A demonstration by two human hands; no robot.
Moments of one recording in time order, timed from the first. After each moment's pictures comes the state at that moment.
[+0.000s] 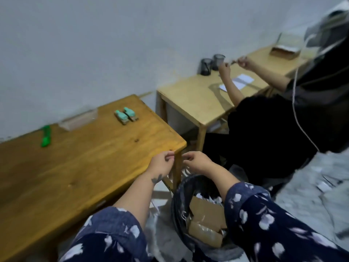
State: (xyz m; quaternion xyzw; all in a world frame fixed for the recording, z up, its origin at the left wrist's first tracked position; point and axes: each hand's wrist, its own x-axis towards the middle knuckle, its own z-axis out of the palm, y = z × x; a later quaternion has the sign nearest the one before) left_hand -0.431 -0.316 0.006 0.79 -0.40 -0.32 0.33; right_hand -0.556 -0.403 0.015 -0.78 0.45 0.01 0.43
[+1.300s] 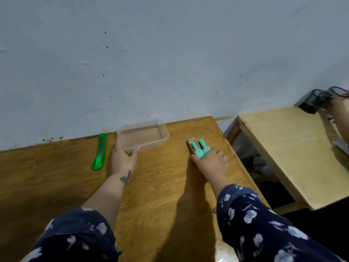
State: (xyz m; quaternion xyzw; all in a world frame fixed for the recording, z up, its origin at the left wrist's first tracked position) left_hand -0.014 -0.287 -0.037 0.88 -0.04 -0.13 0.45; right_hand -0.164 -0.485 -0.027 -0.81 0.55 0.02 0.19
